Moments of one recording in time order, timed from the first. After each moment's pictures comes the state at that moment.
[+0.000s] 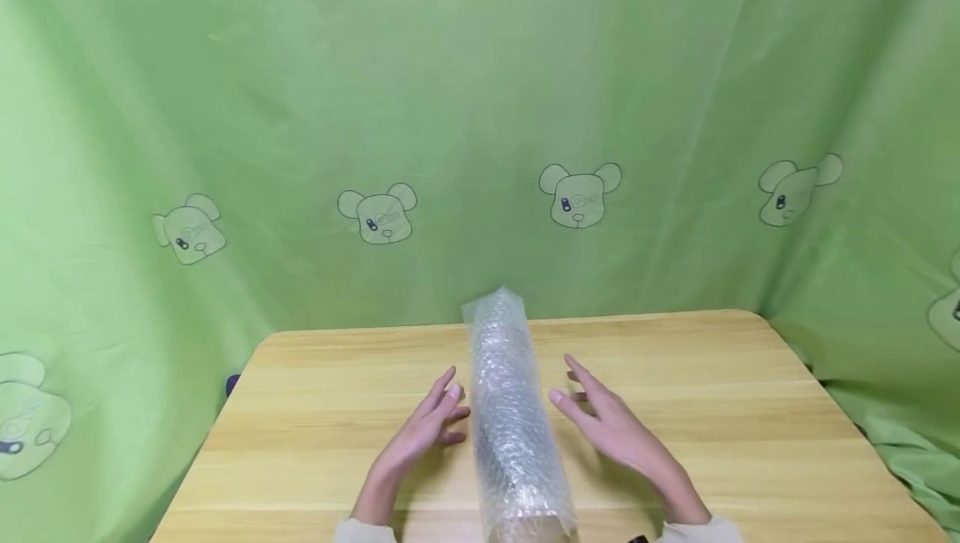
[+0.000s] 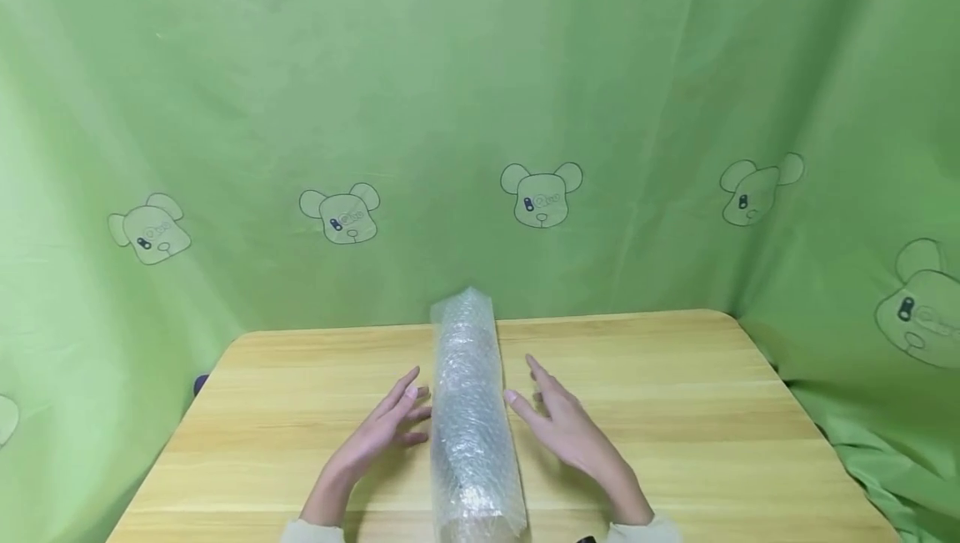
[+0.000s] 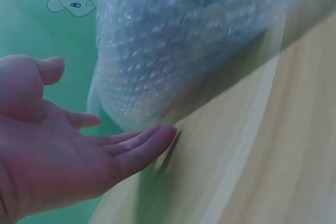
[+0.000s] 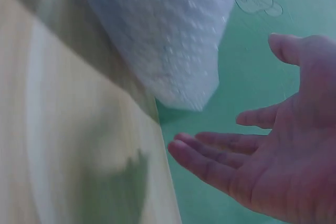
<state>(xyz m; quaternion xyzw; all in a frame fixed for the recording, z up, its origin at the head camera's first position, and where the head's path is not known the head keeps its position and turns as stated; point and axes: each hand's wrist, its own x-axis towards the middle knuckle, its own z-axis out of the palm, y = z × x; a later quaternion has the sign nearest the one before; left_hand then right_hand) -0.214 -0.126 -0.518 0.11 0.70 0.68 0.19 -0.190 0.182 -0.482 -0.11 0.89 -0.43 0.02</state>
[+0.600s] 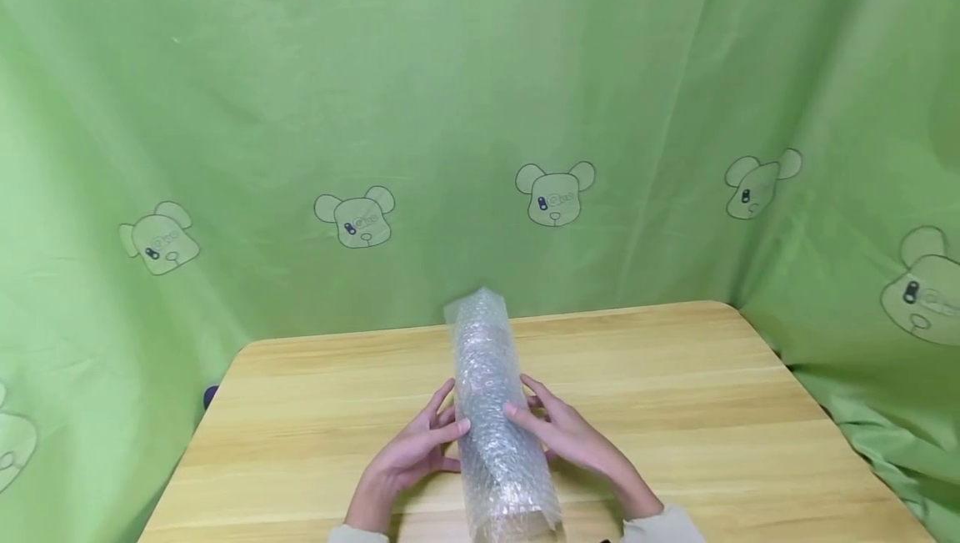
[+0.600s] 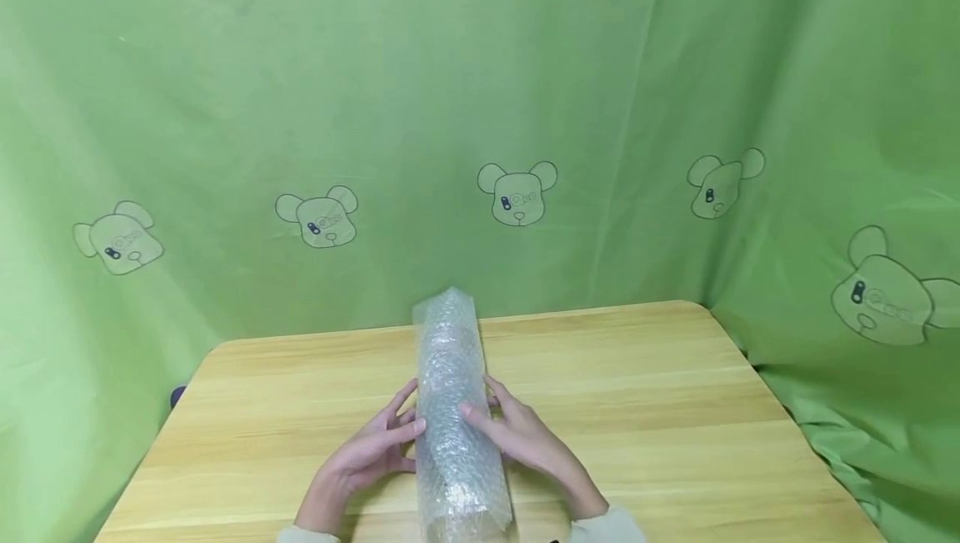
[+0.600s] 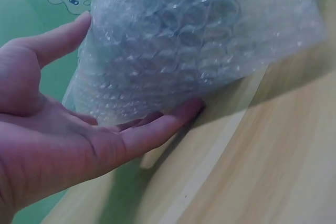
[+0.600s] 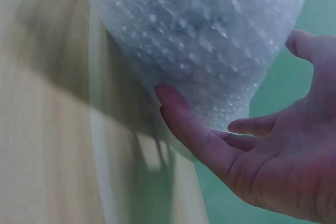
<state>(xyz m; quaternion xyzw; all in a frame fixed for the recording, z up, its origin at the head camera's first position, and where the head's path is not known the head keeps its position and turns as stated) -0.209 -0.116 -0.530 0.11 0.51 0.79 0.33 -0.180 0.151 -0.492 -0.08 0.80 -0.58 0.13</state>
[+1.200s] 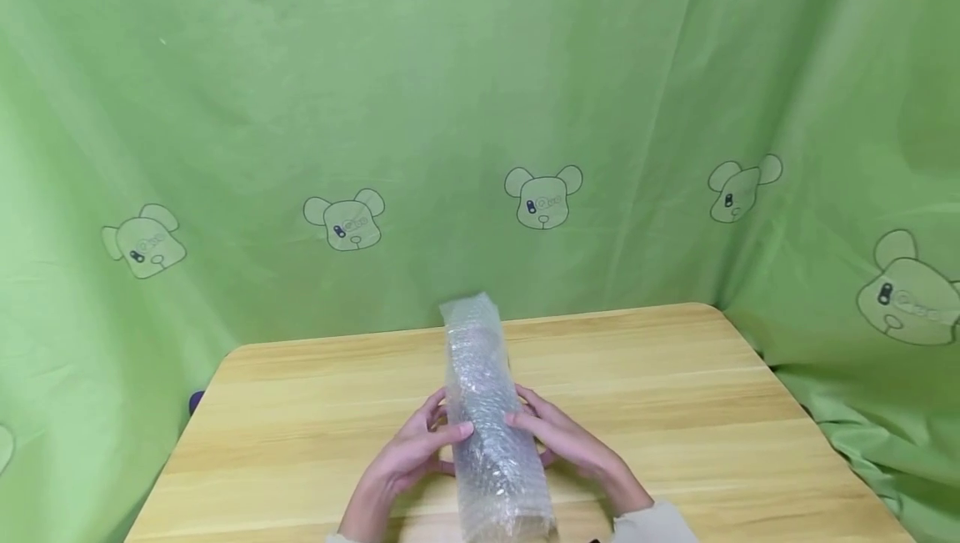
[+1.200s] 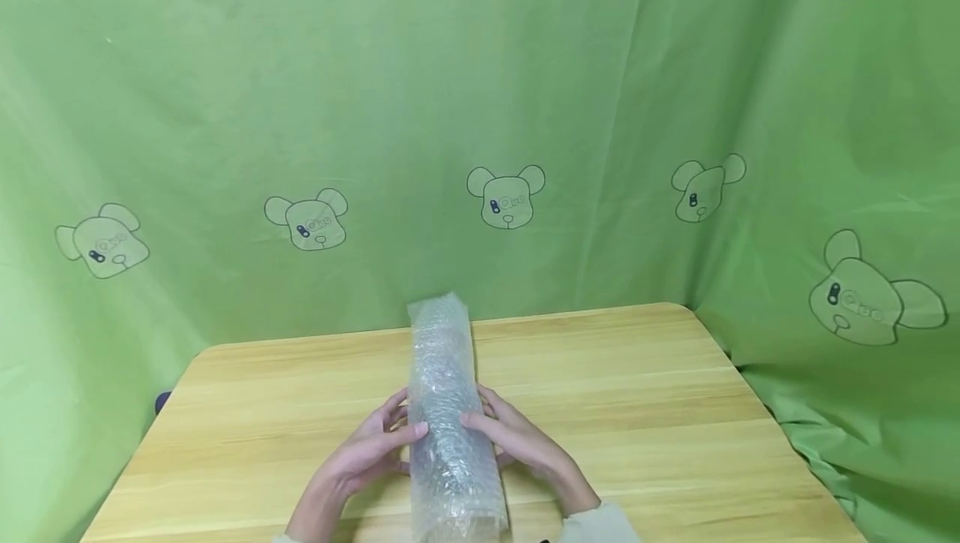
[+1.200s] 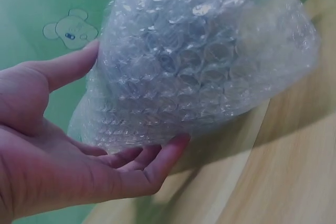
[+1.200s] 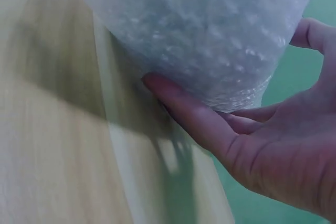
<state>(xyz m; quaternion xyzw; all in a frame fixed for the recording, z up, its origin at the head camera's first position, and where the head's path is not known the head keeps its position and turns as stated) -0.199 -0.096 -0.512 0.10 0.58 0.76 0.28 -0.184 0.164 -0.503 -0.13 0.69 -0.68 0.23</state>
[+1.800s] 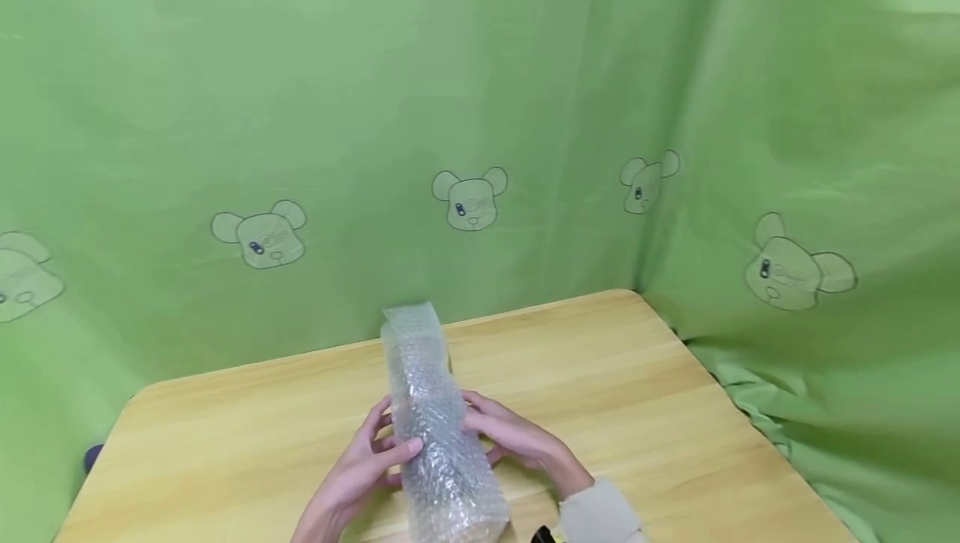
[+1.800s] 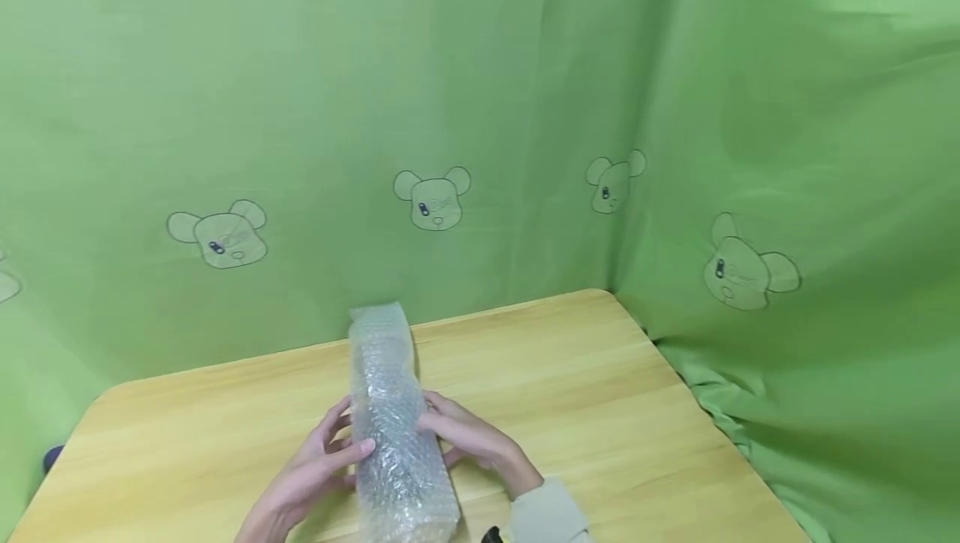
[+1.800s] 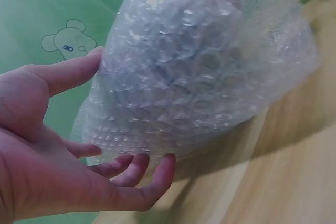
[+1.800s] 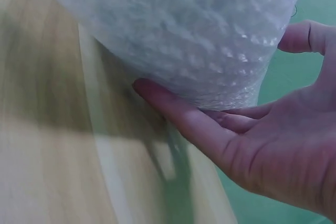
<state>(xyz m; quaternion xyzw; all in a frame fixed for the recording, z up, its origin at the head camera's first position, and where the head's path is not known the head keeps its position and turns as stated) -0.184 -0.091 -0.502 0.10 0.61 0.74 0.27 -0.174 0.169 -0.497 -0.09 0.68 -0.69 0.24</state>
